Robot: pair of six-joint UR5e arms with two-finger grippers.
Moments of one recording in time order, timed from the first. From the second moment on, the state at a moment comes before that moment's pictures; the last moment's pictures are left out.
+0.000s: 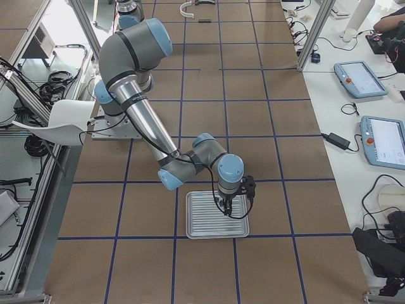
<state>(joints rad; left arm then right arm) -1.55 -1.55 -1.56 -1.54 1.57 0.08 0.65 -0.97 1.52 -2.16 -1.54 -0.84</state>
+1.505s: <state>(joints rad) -1.55 -1.55 -1.56 -1.54 1.57 0.08 0.64 -0.92 1.52 -2.17 -1.58 -0.71</state>
